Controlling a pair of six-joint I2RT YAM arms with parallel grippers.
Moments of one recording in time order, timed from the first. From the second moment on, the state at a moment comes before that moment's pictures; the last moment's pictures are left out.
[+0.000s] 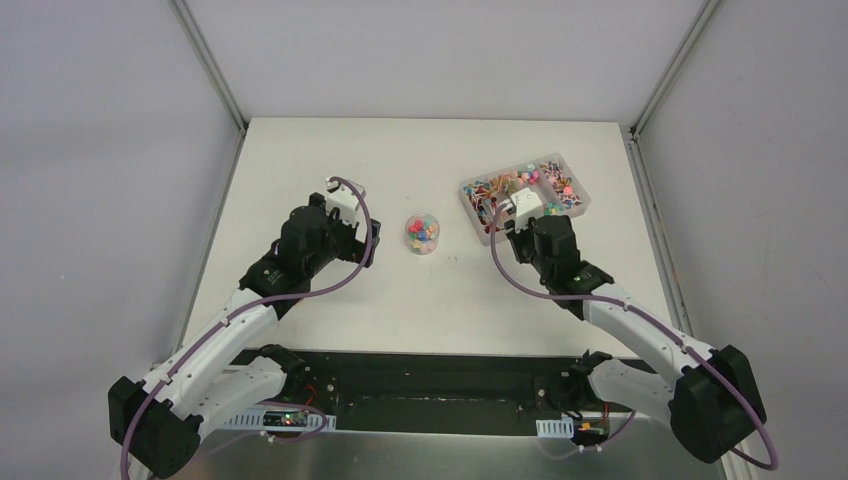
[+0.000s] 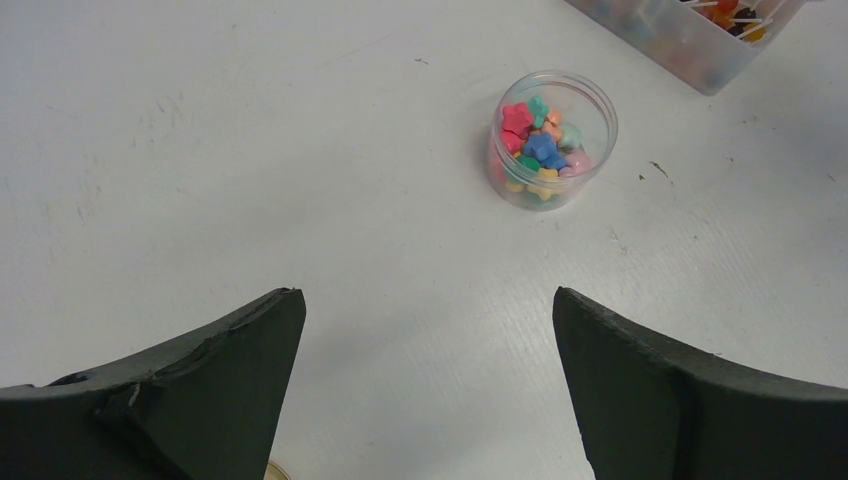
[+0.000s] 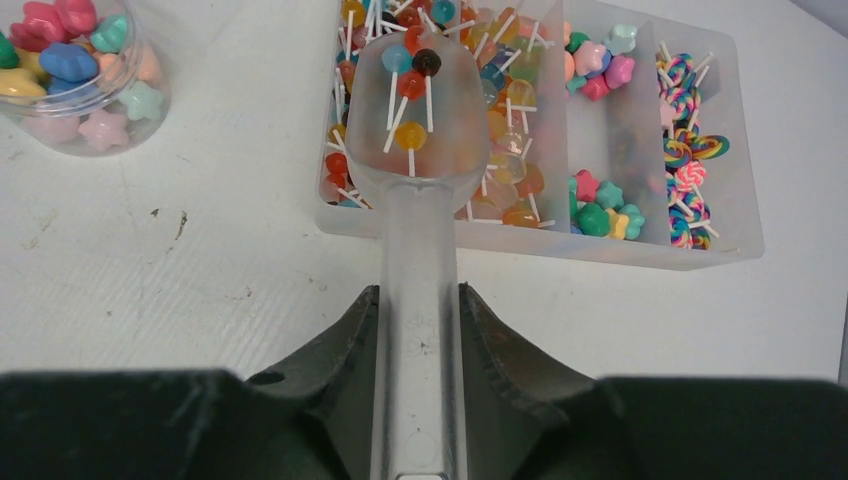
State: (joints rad) left arm -0.53 0.88 0.72 -0.27 -0.08 0.00; right arm 0.55 1.06 0.59 0.01 0.22 -0.16
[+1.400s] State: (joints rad) left arm -0.53 0.61 0.69 -0.23 -0.37 0.00; right arm 0.76 1.13 0.80 -0.18 0.00 -0.56
